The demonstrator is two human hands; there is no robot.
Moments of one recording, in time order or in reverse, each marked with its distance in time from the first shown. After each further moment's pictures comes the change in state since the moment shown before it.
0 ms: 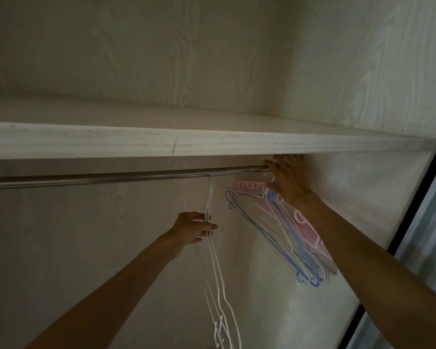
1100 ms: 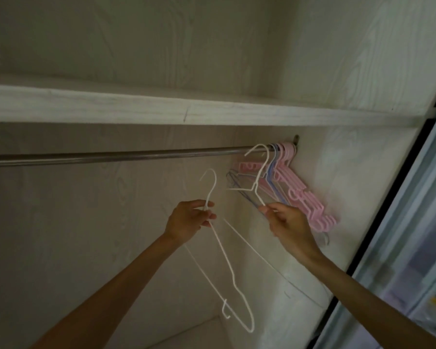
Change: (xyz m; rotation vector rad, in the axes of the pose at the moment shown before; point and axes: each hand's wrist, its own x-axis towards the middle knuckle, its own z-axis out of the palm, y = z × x) left_hand -0.016 -0.041 -0.002 0.038 -0.012 0.333; right_hand -0.151 -0.085 -0.033 1.153 0.044 0.447
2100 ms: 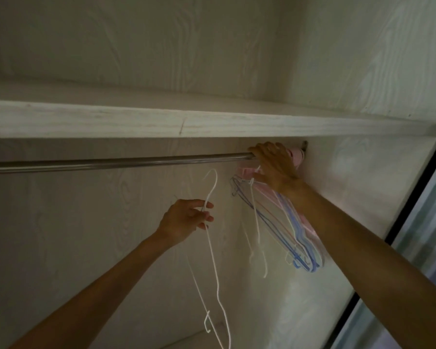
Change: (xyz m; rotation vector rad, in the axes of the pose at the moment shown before) left_hand 0.012 0.013 -0.019 0.166 -0.024 0.009; right_hand 0.173 -0.003 0.008 -1.060 -0.113 -0.562
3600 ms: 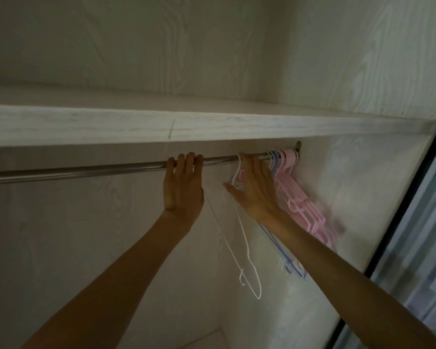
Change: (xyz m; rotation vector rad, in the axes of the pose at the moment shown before) left_hand 0.035 0.045 0.006 1.267 0.505 0.331; right_hand -0.037 -0.074 -0.007 0.458 0.193 0.288
